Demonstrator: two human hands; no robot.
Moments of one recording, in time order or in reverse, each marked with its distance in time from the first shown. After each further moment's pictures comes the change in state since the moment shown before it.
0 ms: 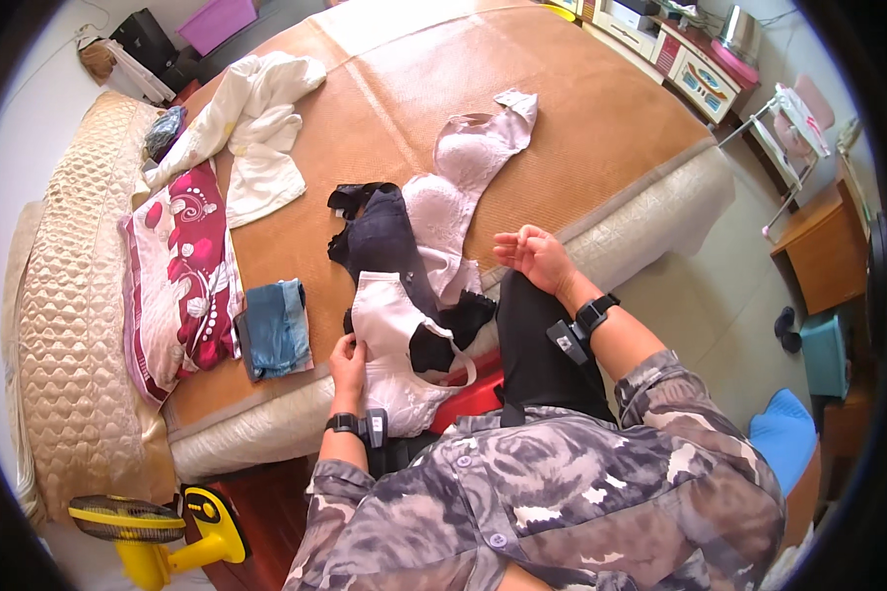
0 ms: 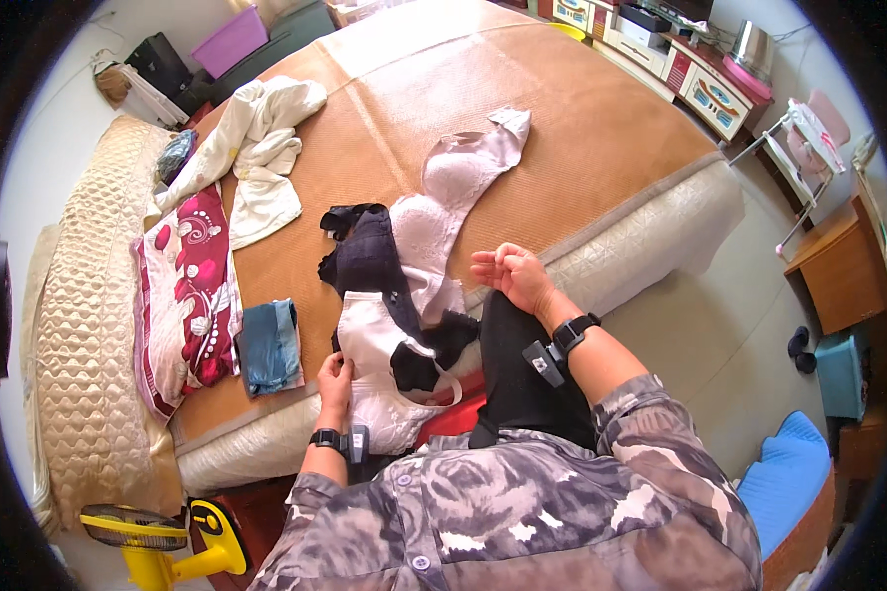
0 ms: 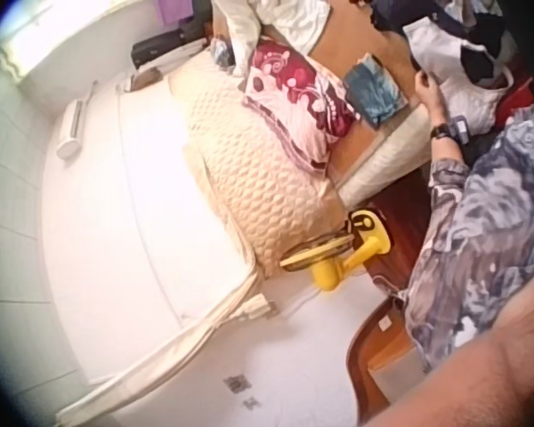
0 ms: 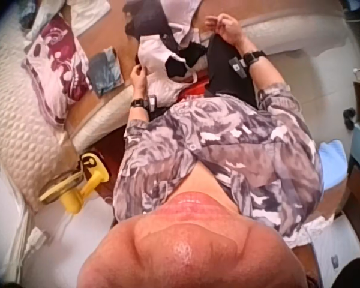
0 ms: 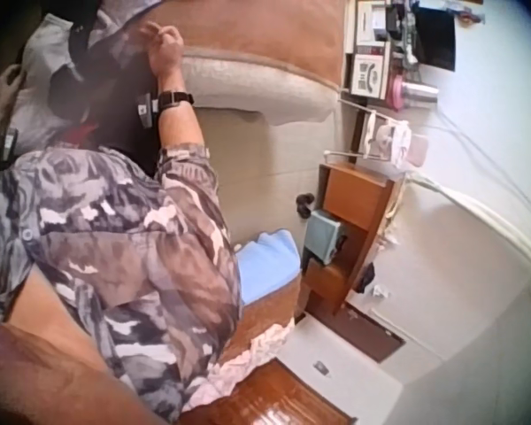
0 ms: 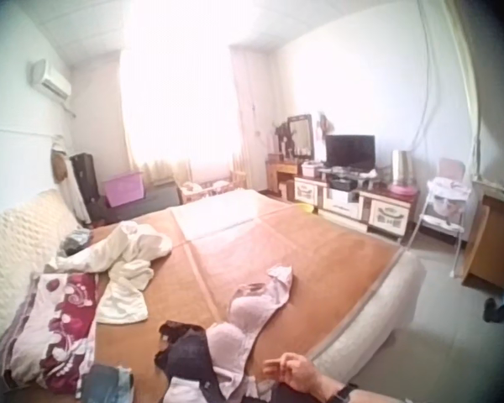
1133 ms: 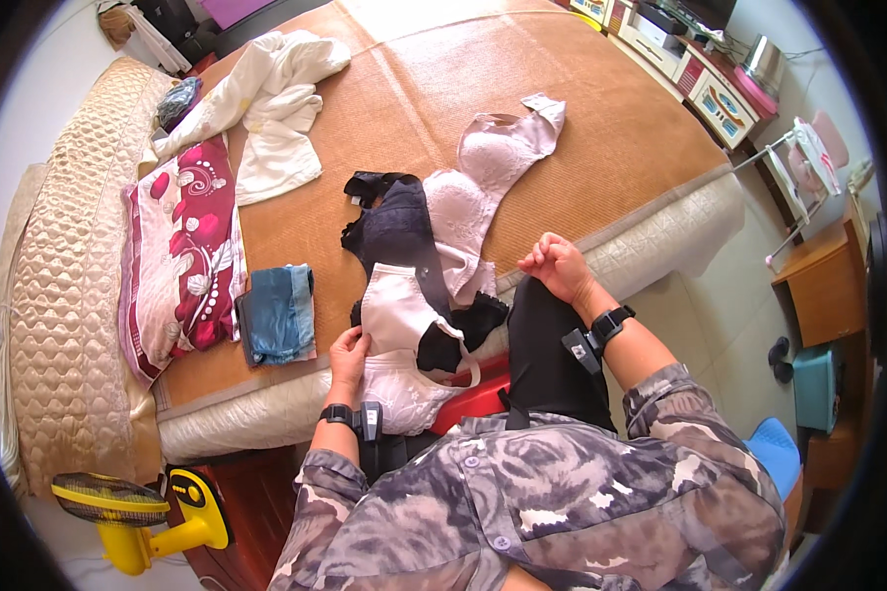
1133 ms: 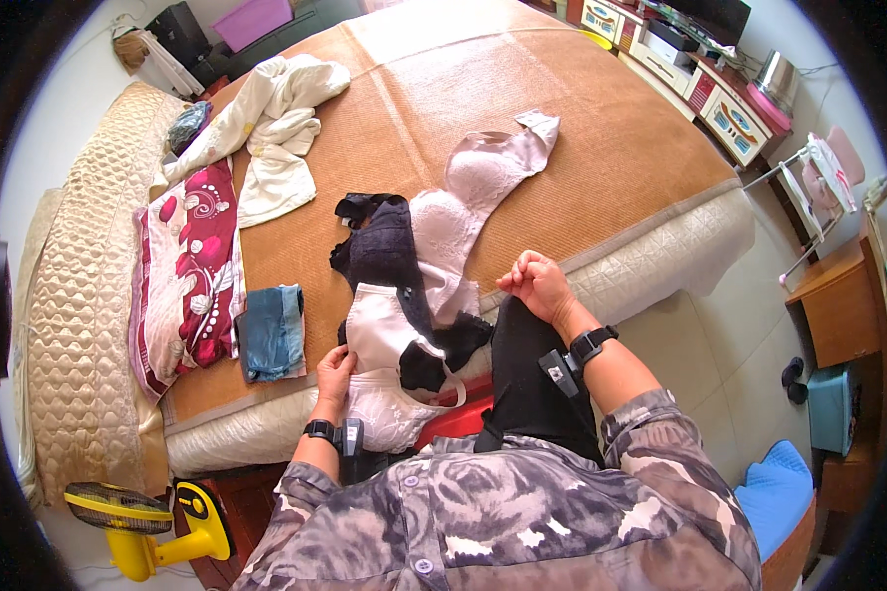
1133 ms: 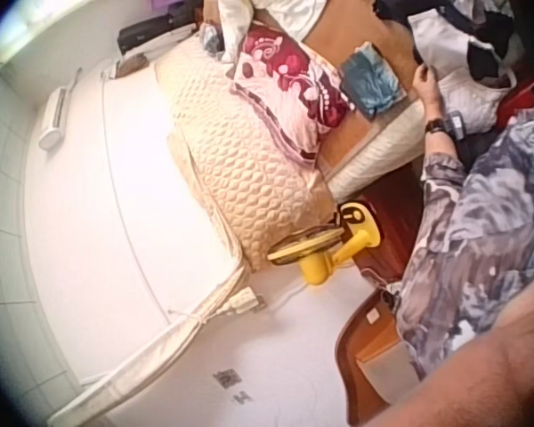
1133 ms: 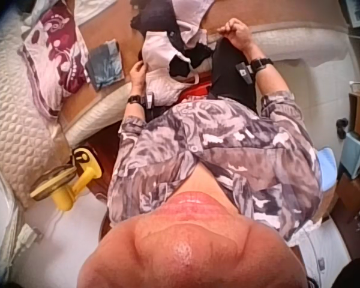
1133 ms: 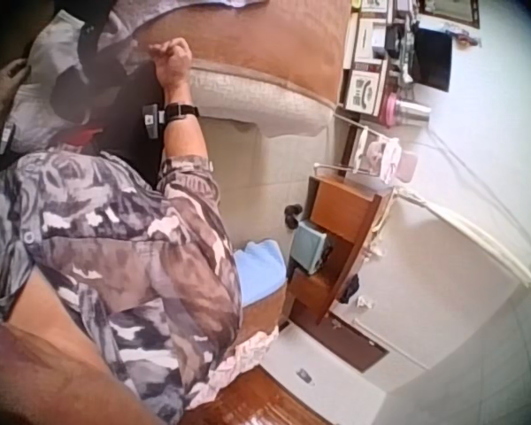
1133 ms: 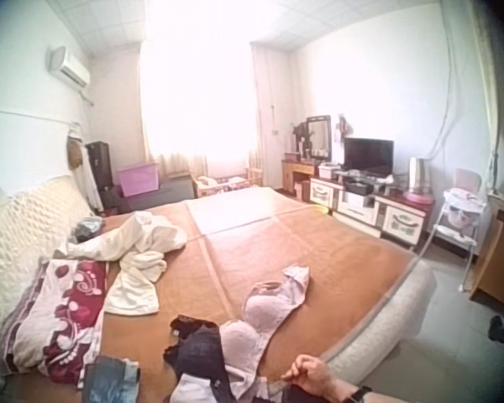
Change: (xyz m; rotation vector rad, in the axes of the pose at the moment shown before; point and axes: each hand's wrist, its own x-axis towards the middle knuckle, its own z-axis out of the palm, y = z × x) left_hand -0.001 0.000 -0.006 -0.299 -0.042 -0.157; right_hand 0.002 -0.001 0.000 0.046 0.010 0.009
